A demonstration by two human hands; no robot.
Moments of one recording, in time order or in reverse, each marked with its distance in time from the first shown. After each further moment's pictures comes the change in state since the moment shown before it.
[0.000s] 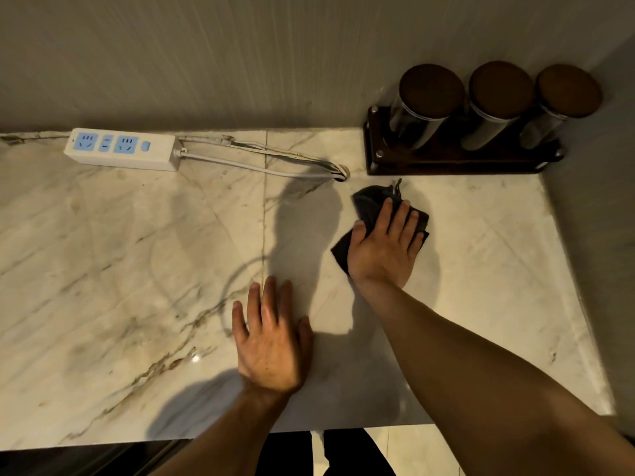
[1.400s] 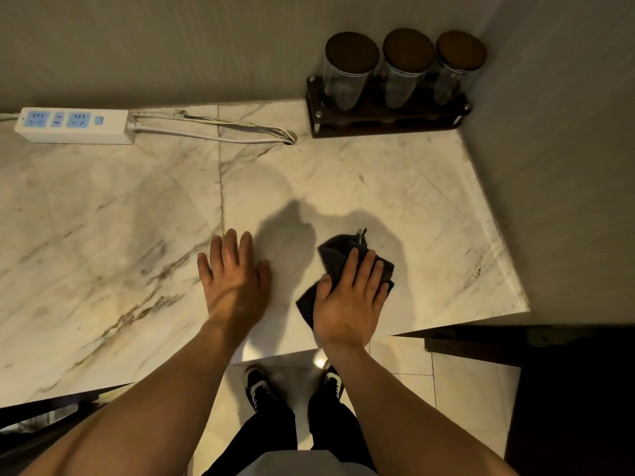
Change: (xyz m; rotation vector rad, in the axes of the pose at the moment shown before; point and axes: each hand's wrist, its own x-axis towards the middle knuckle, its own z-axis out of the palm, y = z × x) left_hand -0.004 -0.003 -0.006 -0.171 -0.026 0.046; right_hand -0.169 0.072 0.012 0.054 0.076 0.083
